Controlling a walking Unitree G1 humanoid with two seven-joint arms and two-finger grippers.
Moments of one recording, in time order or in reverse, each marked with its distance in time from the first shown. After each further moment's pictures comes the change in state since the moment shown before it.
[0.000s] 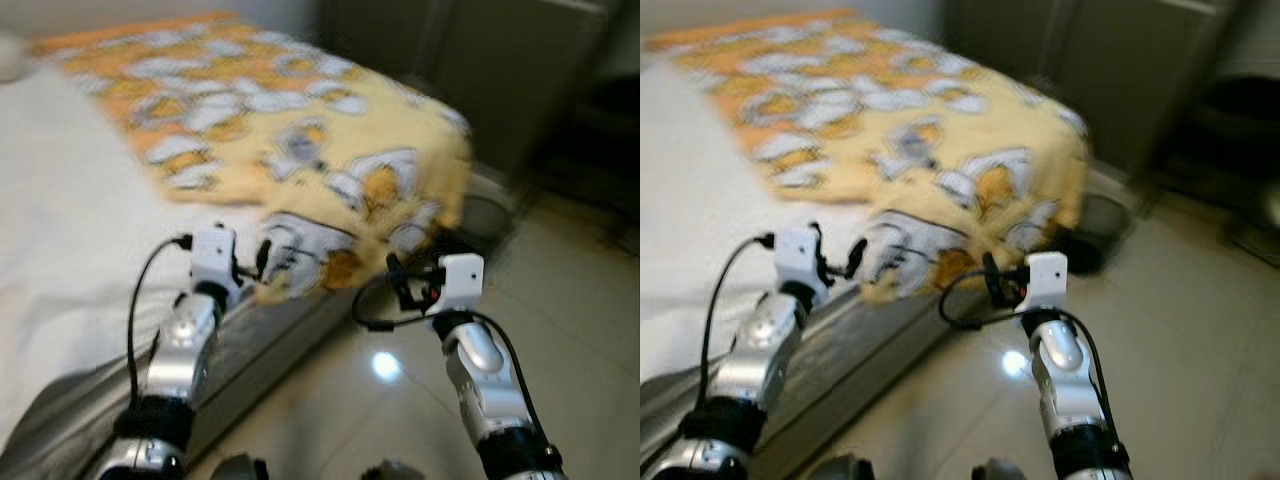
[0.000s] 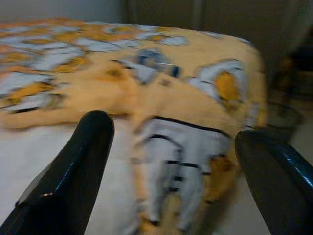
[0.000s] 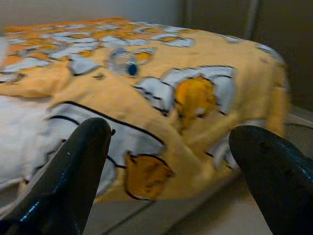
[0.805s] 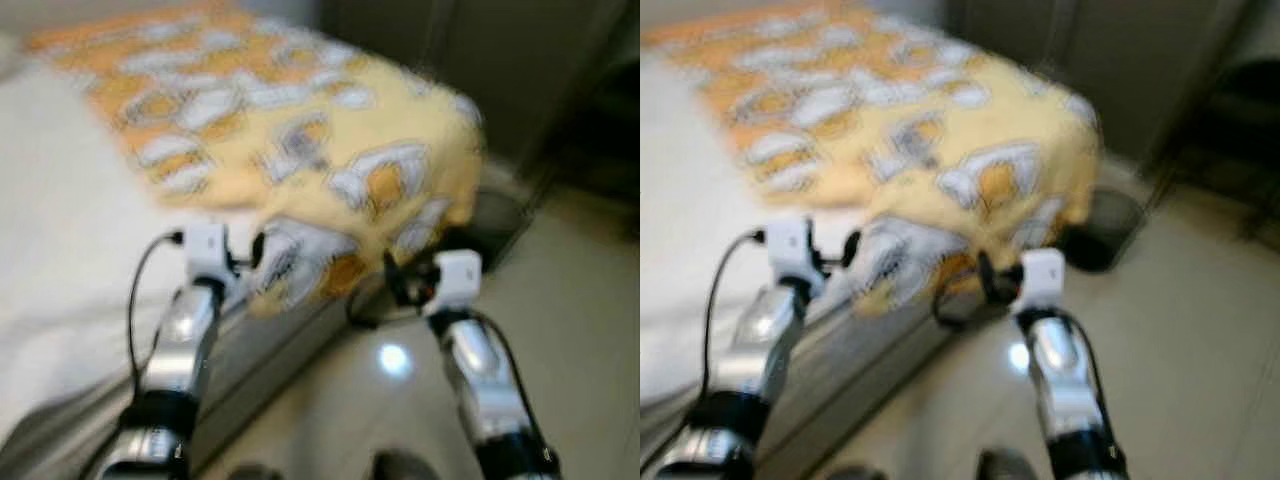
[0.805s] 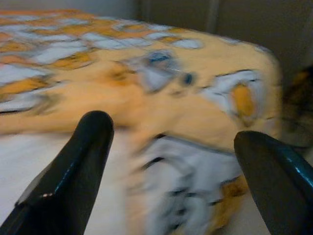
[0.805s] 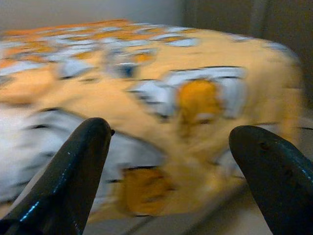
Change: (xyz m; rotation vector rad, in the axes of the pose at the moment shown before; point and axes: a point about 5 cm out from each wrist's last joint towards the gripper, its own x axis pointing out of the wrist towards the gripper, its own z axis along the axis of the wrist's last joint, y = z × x) left arm 0.009 -0.003 0.009 -0.095 -0.025 0.035; right arm -0.004 0.001 0.004 -0.009 -0.027 -0.007
